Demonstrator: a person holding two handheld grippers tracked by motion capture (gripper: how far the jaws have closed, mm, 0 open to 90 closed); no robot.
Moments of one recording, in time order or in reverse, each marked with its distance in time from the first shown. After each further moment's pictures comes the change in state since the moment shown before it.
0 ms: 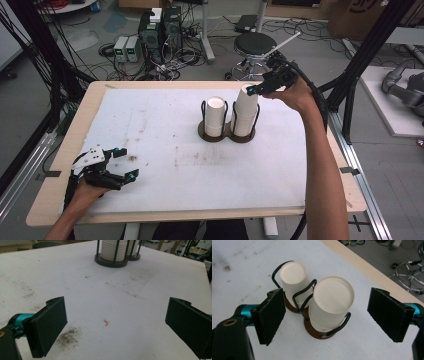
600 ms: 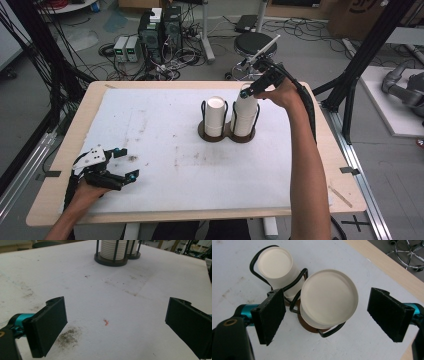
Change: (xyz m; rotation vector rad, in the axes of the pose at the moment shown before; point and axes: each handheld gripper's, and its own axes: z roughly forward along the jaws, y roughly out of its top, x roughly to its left) left arm -0.001 0.000 0.001 0.010 0.001 0.013; right arm -0.001 0.014 0.037 0.154 -0.052 0.053
